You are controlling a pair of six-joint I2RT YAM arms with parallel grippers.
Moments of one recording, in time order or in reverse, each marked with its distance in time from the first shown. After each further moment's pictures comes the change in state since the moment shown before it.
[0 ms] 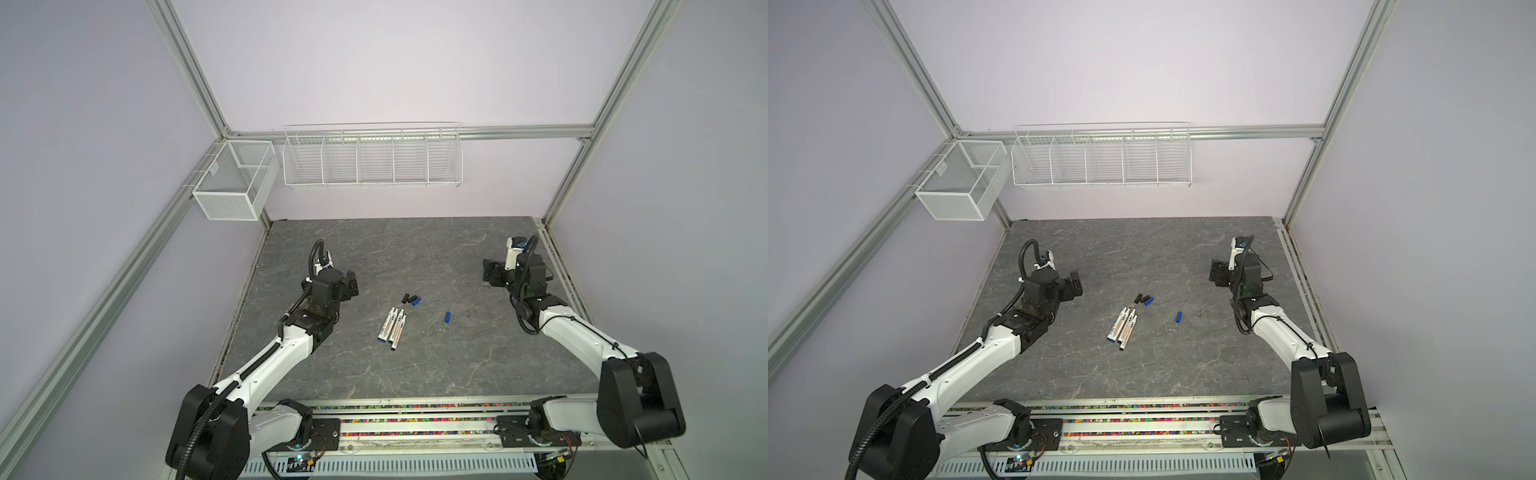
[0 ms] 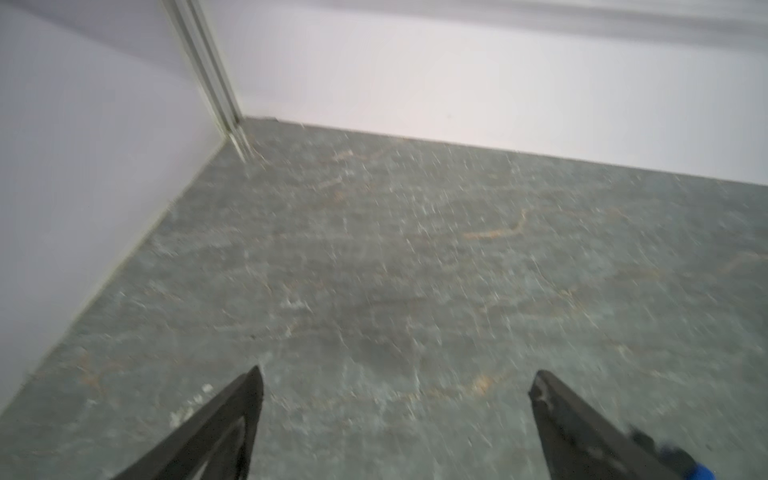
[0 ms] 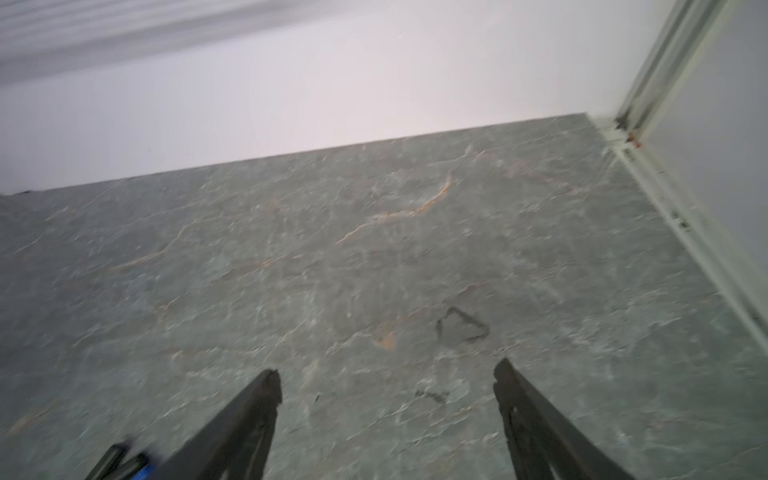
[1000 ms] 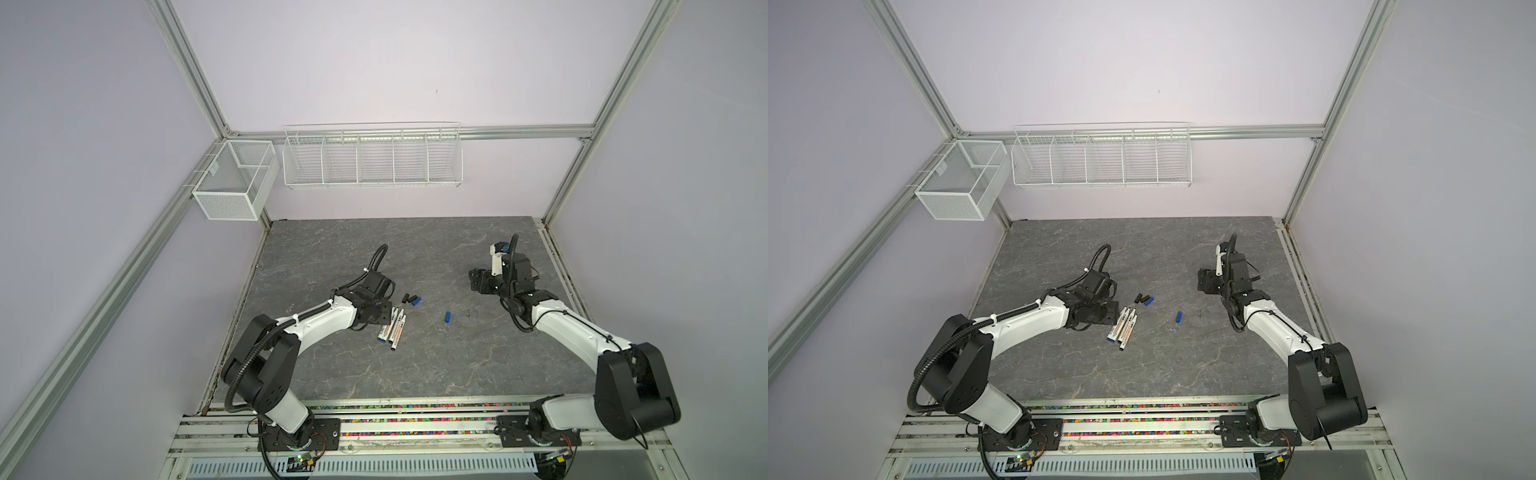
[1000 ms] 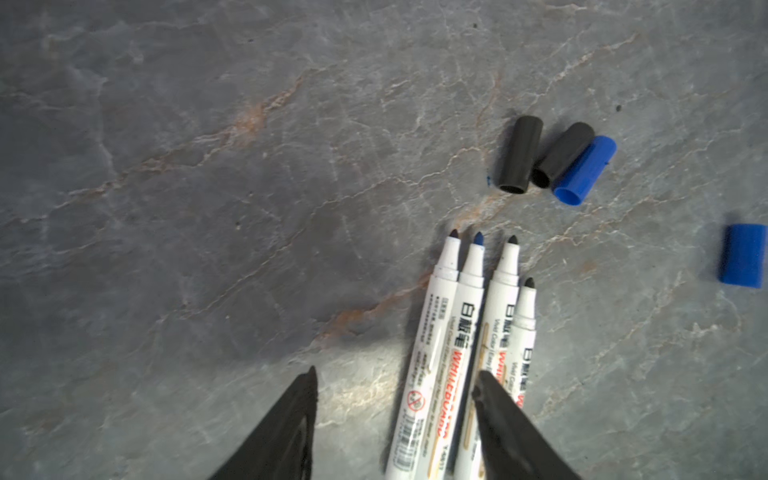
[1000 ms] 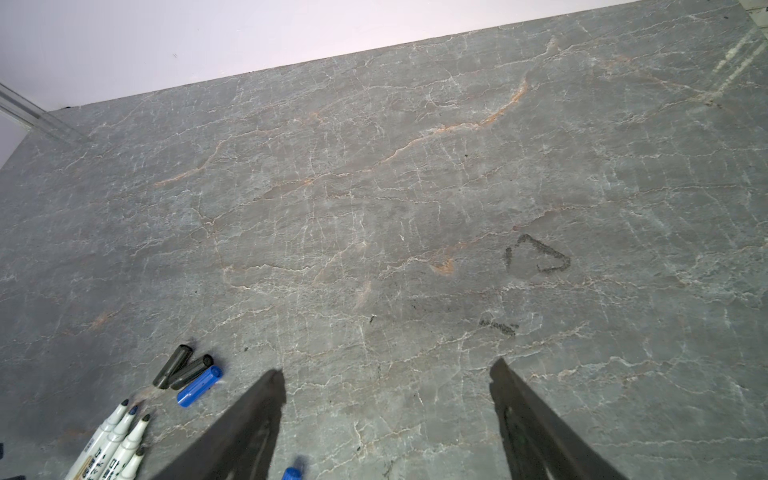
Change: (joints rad) left arm -0.204 0.449 0.288 -0.391 0.340 -0.106; right arm 0.045 0.046 0.061 -0.169 -0.079 0.034
